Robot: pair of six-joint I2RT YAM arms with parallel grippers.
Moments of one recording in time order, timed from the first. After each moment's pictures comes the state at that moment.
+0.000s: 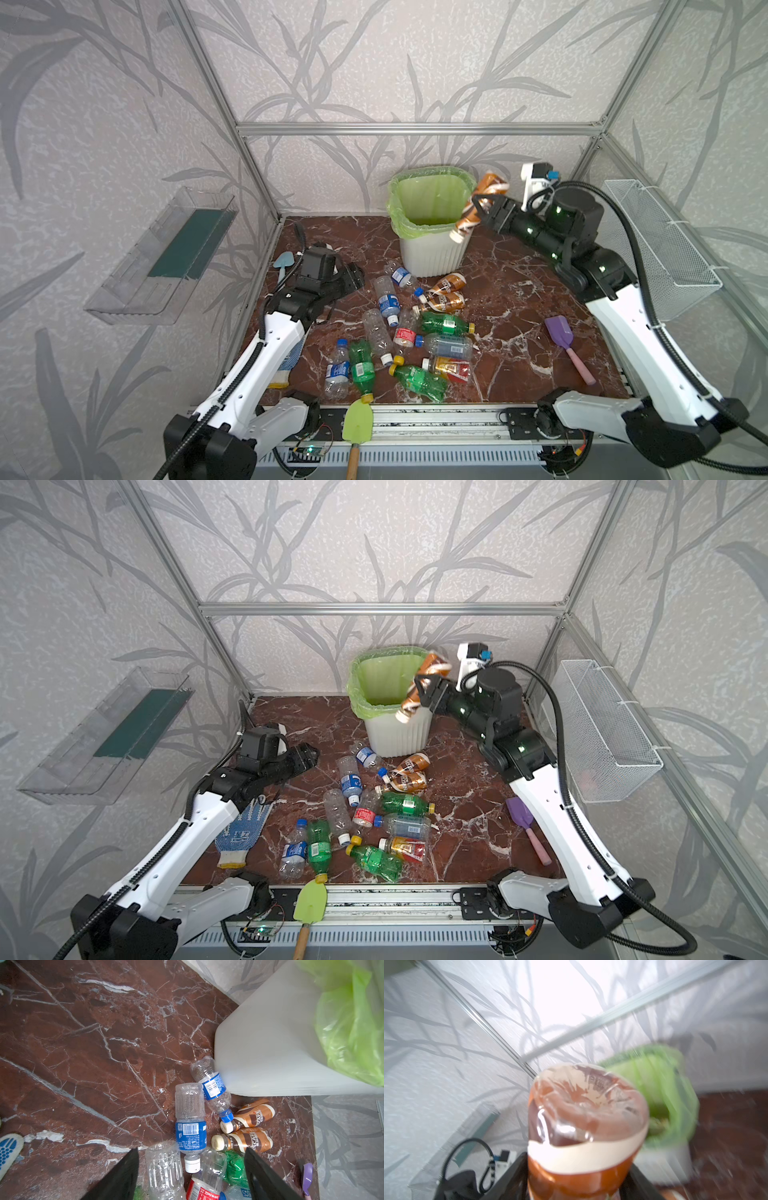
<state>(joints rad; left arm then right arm) -0.27 1.07 0.98 -0.62 0.05 -0.70 0.45 1.35 1.73 -0.43 -0.12 0.60</state>
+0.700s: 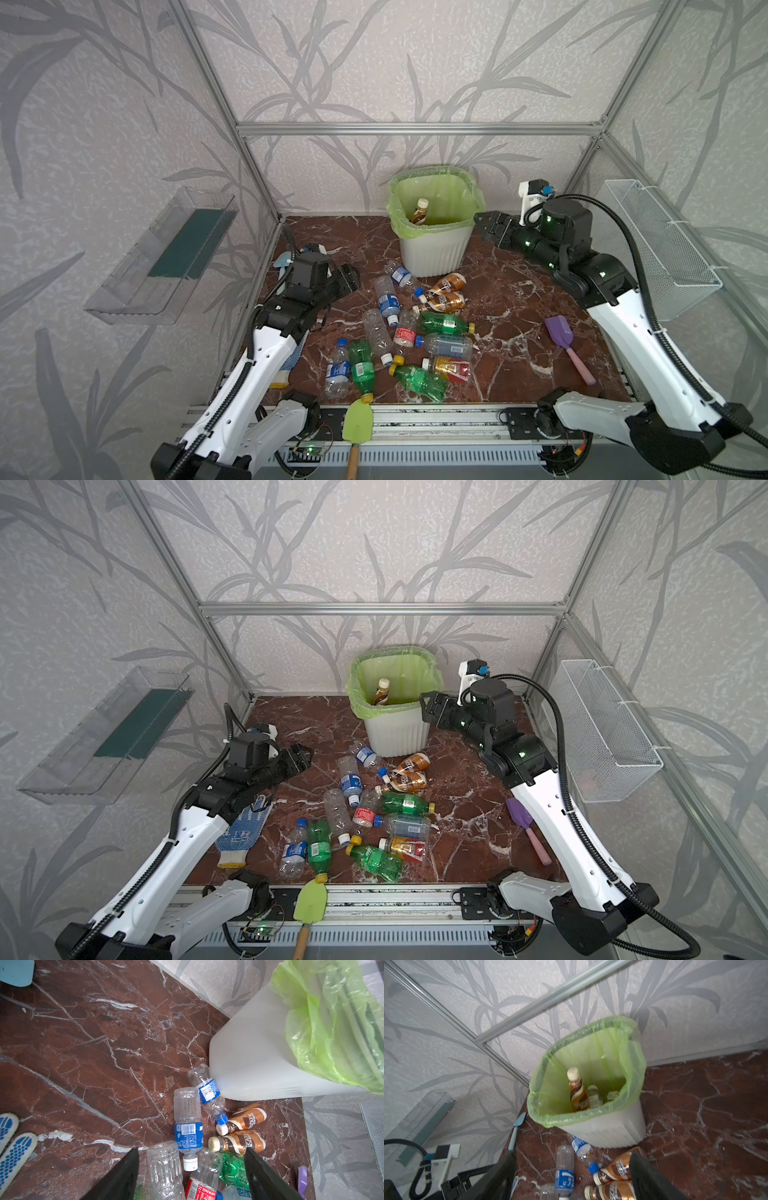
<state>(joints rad) -0.27 0.97 0.95 -0.63 0.02 -0.70 0.46 1.17 1.42 -0.62 -0.03 0.55</state>
